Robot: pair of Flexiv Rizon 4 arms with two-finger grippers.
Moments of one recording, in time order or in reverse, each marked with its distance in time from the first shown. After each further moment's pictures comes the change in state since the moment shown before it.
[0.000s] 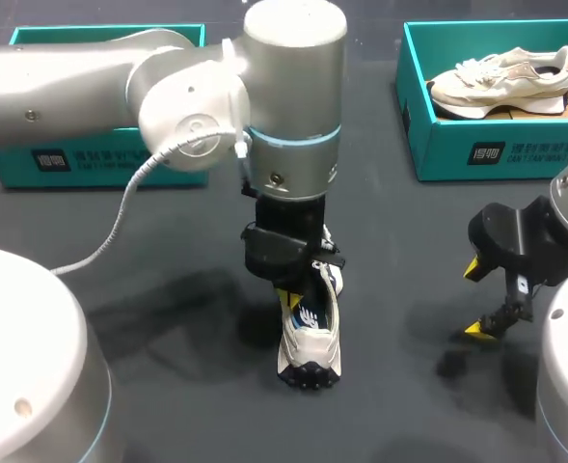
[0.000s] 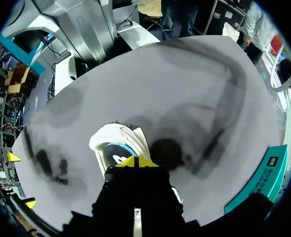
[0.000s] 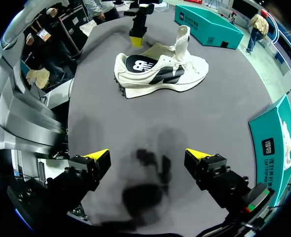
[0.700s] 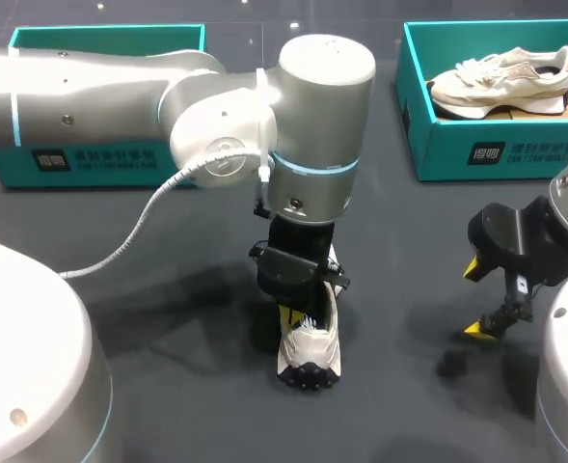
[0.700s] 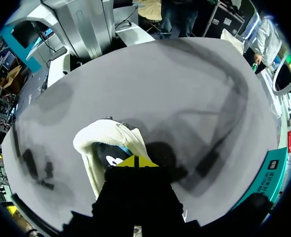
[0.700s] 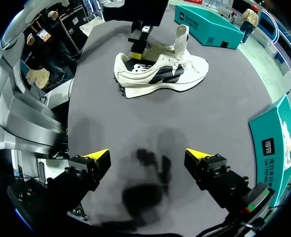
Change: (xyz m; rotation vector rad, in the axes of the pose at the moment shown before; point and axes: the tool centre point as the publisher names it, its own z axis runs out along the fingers) left arm 0.001 0.006 0.038 0.043 0.054 -0.040; right arm 0.000 0.000 0.000 0.000 0.000 0.000
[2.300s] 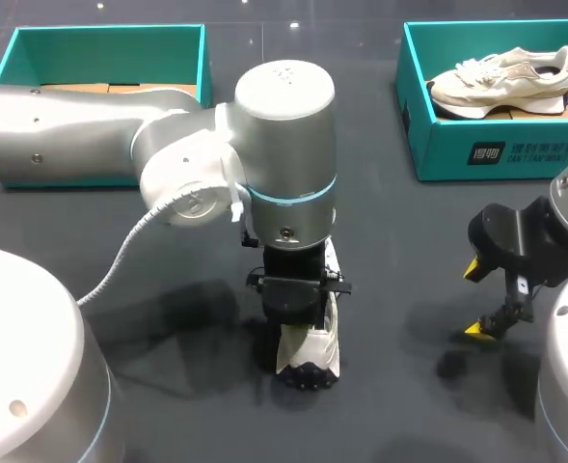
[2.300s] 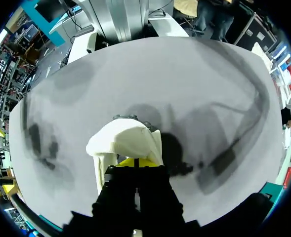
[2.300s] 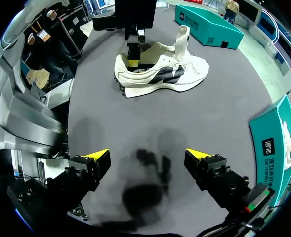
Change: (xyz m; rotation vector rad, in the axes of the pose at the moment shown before) left arm -0.011 -0.008 0.009 -0.101 -0.115 -0.214; right arm 0.001 0.000 -0.001 0.000 -0.001 0.000
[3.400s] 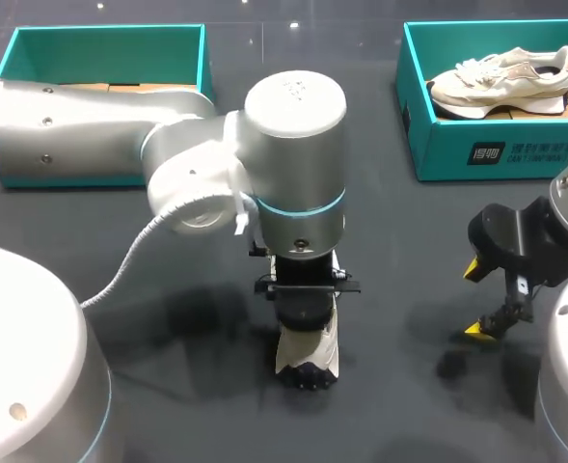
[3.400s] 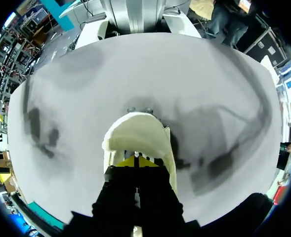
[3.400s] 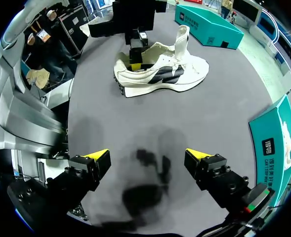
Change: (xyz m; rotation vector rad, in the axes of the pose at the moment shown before) left arm -0.015 0.003 -0.001 -0.067 -0.027 -0.102; right arm 0.000 0.000 0.001 -0.001 0.000 -0.001
